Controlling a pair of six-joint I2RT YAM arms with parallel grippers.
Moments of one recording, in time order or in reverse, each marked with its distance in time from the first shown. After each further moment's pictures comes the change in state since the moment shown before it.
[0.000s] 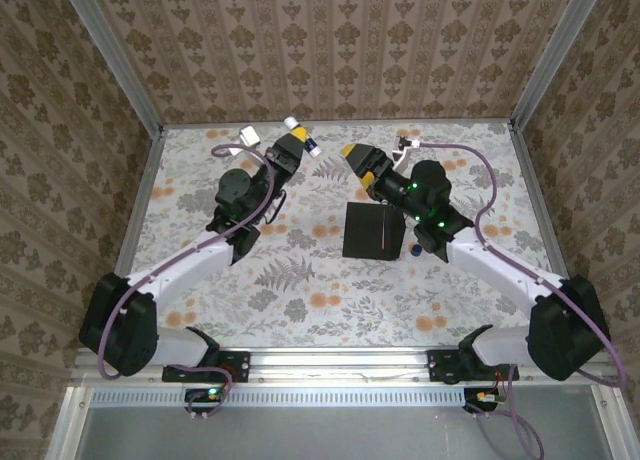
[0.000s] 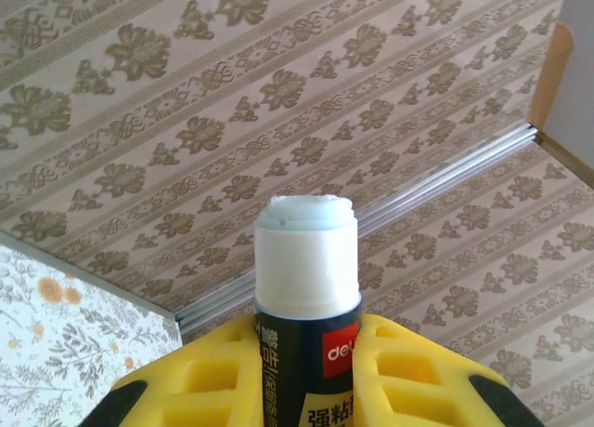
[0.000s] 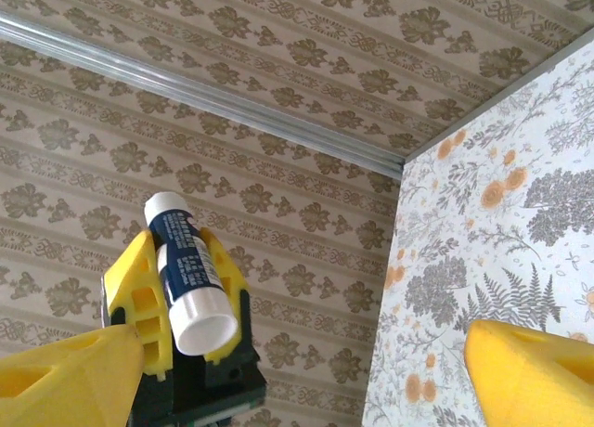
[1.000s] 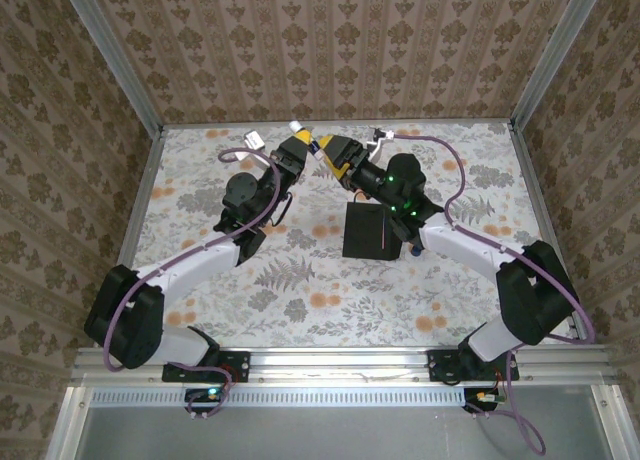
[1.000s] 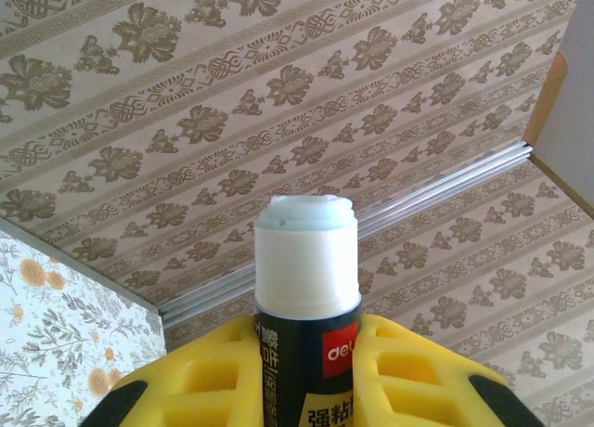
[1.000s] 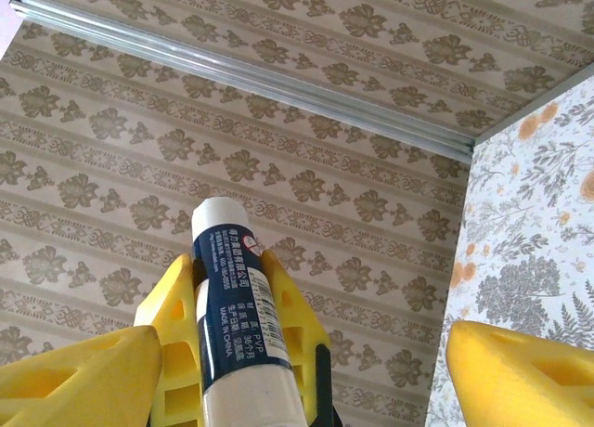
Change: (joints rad) left arm -0.022 0.036 -0.016 0.067 -0.029 -0.067; right arm 0.052 0.204 0.111 0.205 -0.043 0.086
